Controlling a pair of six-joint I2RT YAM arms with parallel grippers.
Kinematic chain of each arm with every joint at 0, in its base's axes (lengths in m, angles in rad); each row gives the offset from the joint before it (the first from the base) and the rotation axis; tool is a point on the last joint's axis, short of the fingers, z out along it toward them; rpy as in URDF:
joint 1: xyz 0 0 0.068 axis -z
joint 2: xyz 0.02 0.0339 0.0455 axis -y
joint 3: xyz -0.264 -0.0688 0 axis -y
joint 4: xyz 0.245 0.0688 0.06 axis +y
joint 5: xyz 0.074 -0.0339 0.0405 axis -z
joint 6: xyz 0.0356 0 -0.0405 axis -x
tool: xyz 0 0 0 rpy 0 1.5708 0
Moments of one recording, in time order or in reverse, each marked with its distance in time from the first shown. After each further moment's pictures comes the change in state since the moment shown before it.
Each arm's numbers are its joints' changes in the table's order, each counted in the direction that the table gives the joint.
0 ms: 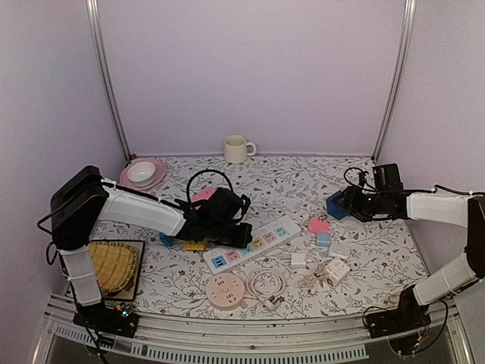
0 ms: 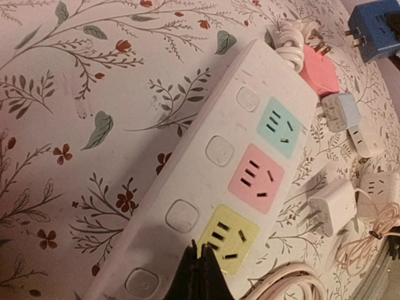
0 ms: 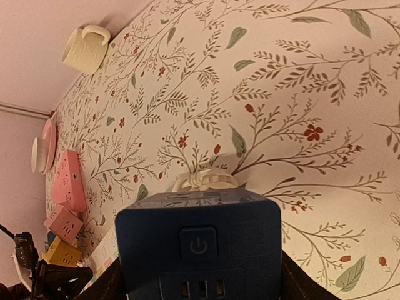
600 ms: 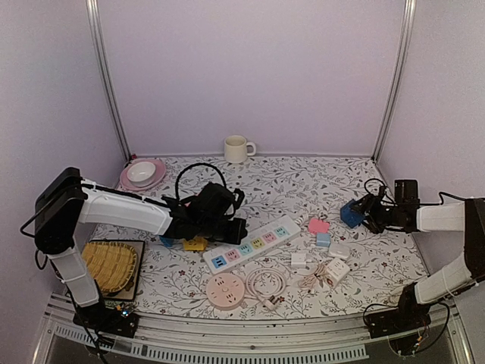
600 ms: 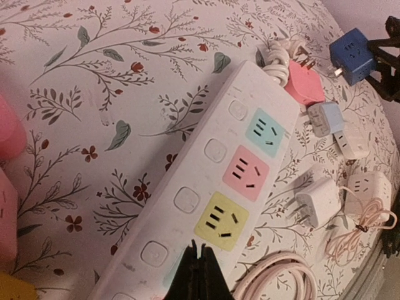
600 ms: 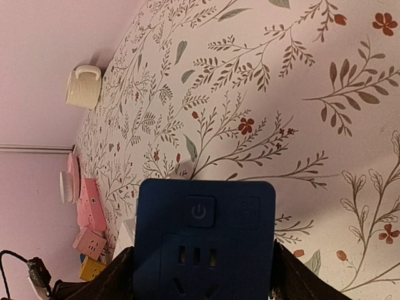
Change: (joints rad) left arm 0.001 0.119 -0.050 0.021 -0.034 -0.014; right arm 0.257 0.031 -0.197 -0.183 -0.201 -0.119
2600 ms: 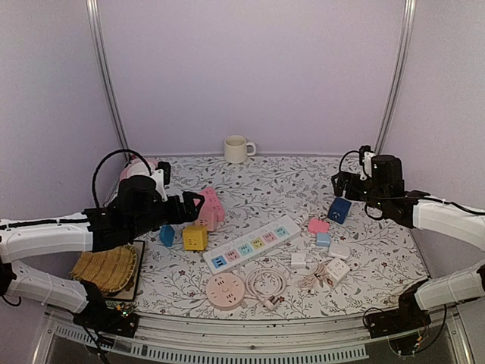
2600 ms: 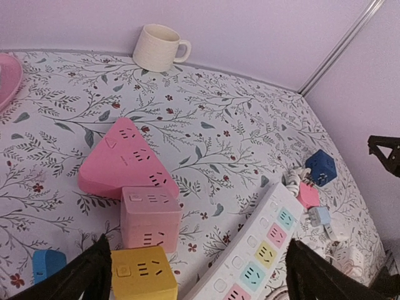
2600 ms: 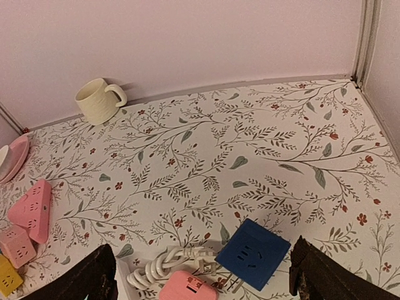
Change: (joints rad) left arm -0.148 0.632 -0.397 -0.119 -0.245 -0.002; right arm -0.438 0.153 0.191 0.076 0.654 0.381
